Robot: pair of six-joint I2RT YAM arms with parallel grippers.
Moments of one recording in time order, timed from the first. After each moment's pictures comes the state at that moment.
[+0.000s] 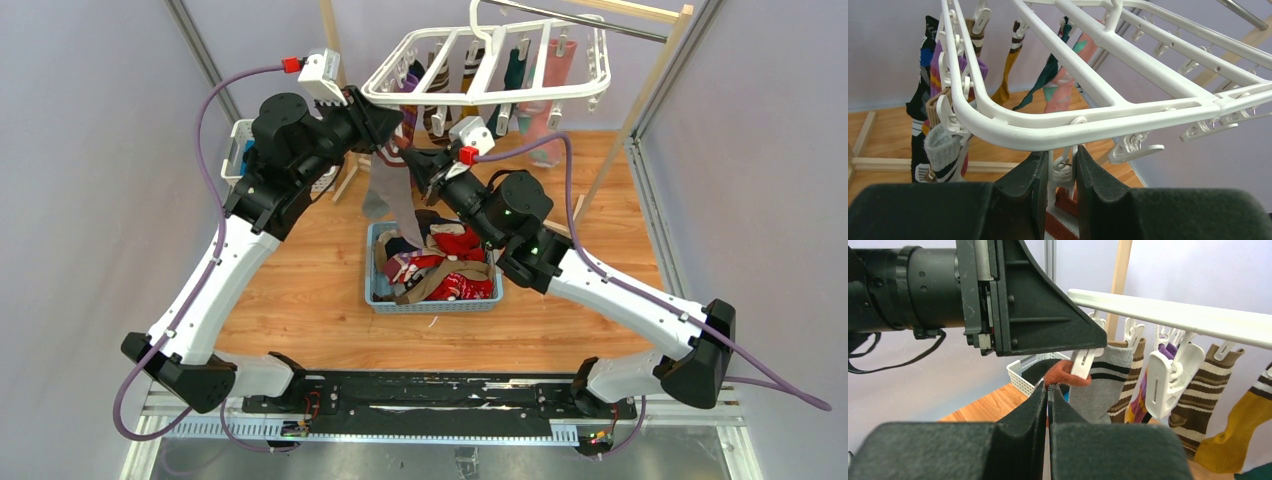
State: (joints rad) left arm -0.51 1.30 1.60 -0.27 0.09 -0.46; right arm 0.99 1.33 1.28 0.37 0.15 -0.08
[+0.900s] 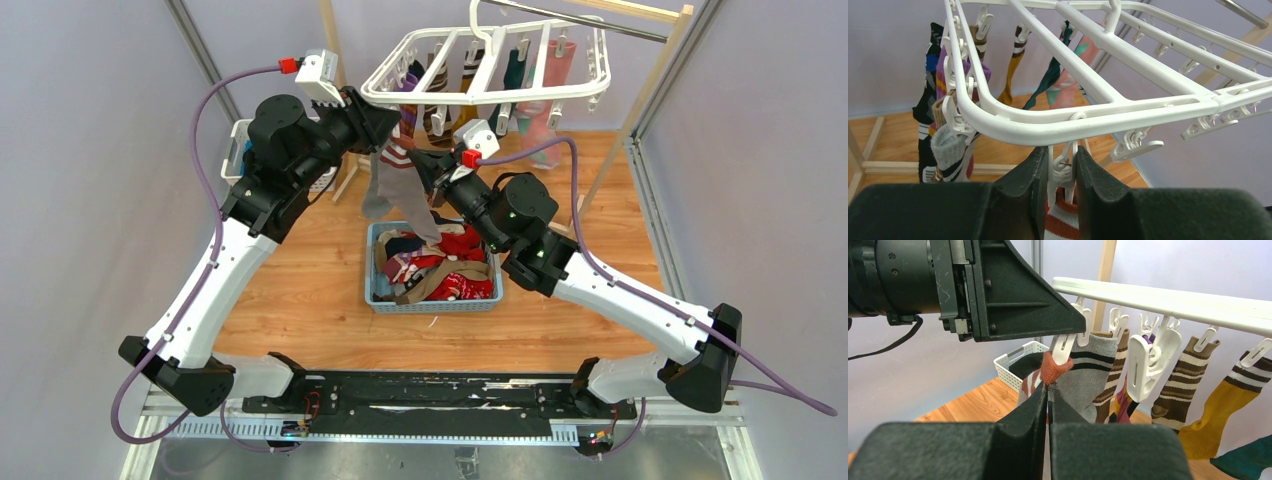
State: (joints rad) left arm -0.51 1.28 1.59 -0.26 0.08 -0.43; right arm 0.99 1.30 1.26 0.35 0.20 -0.12
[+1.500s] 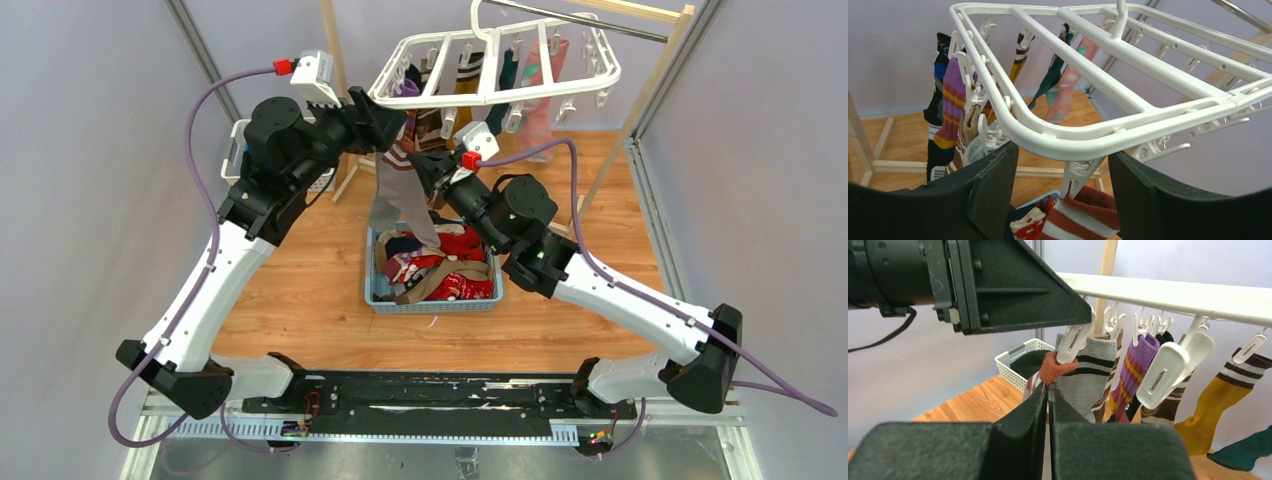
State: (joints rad) left arm -0.51 1.27 1.58 -0.26 0.06 -0.42; right arm 0.99 1.29 1.25 0.35 0.19 -0.11
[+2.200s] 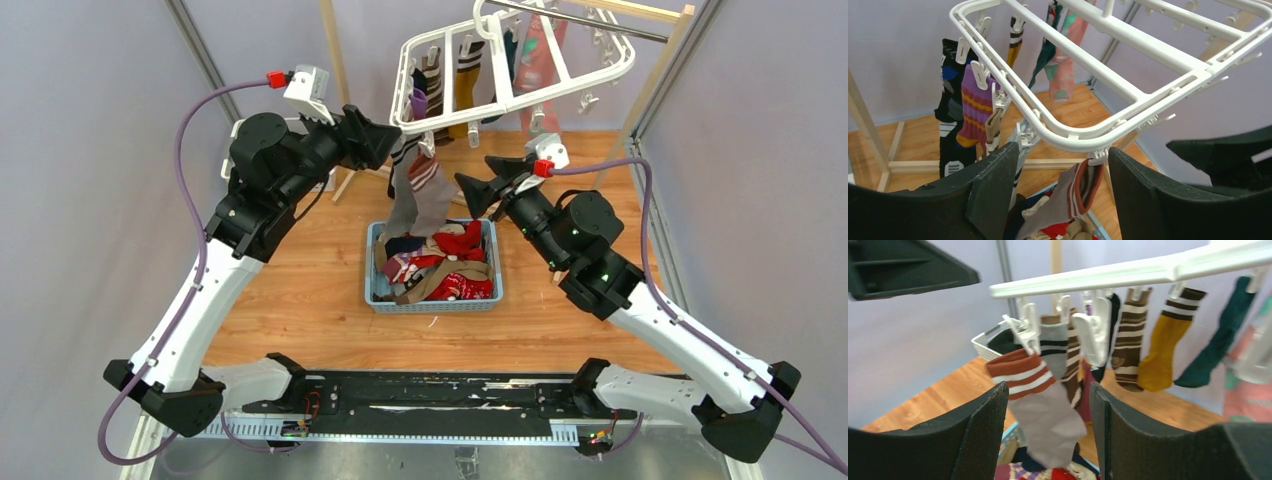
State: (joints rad) left arm -0.51 1.18 1.51 -0.28 0.09 -0.35; right arm 0.87 1.00 1.08 0.13 0.18 -0.02
